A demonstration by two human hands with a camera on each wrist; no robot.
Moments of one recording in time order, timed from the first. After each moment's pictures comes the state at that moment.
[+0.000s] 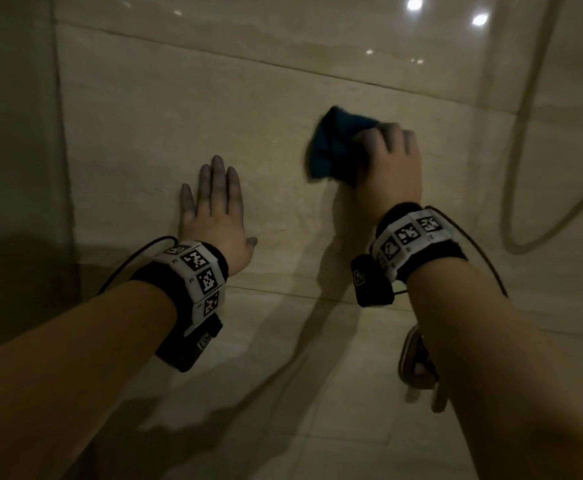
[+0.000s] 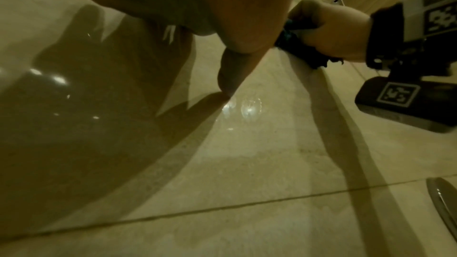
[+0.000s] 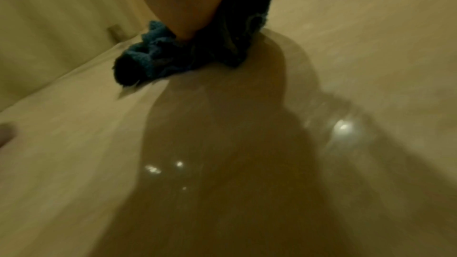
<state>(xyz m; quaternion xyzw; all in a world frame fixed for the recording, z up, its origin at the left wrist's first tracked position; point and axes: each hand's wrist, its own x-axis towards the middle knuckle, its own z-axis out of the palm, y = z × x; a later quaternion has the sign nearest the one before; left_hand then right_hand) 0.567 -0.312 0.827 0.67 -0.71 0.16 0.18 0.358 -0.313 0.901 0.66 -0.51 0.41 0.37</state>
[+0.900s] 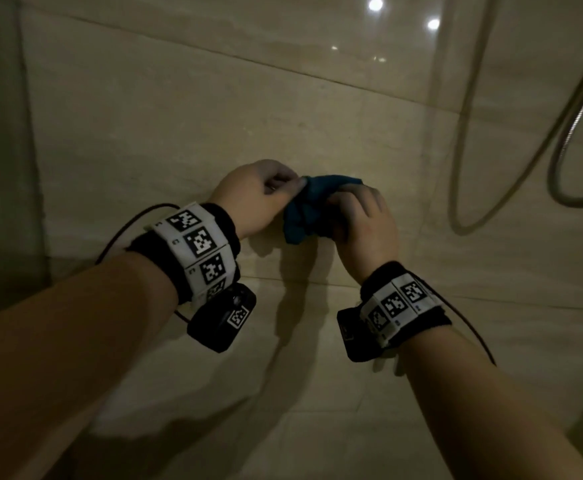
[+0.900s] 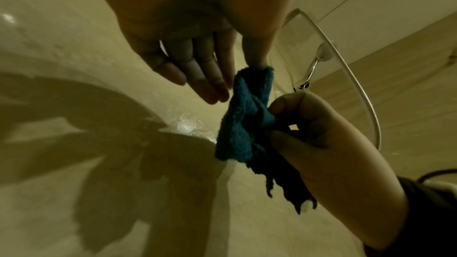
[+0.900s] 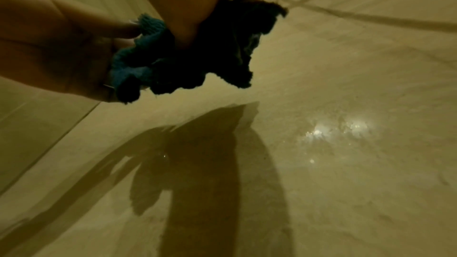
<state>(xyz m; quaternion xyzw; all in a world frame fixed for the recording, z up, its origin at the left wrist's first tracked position) 0.535 -0.258 0.869 0.40 -0.77 -0.16 0.47 0.349 -0.257 0.830 0.70 -0.41 0.42 0.40</state>
